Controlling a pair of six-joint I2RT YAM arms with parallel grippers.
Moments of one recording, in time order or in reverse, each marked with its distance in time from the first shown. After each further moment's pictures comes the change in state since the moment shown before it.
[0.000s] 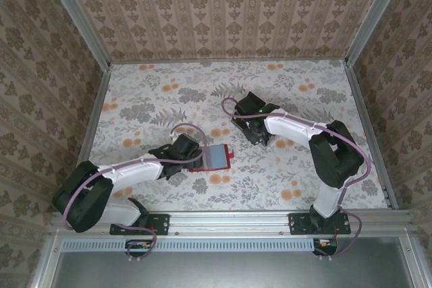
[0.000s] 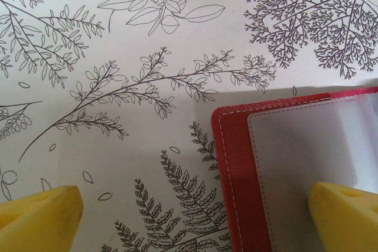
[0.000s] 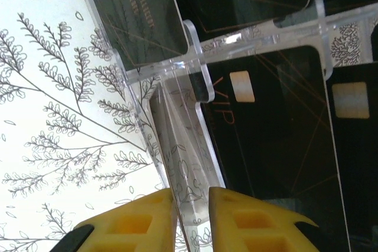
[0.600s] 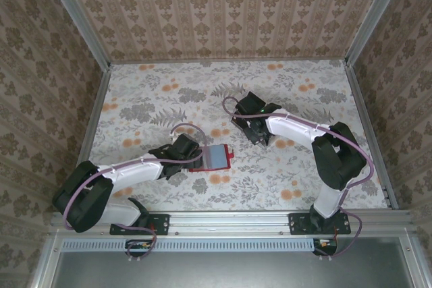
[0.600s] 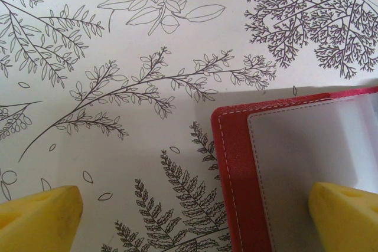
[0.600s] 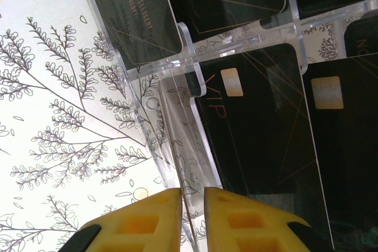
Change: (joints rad) left arm 0.000 0.000 0.000 0.000 0.000 0.000; right arm 0.000 -0.023 -0.001 -0.006 0.000 -0.001
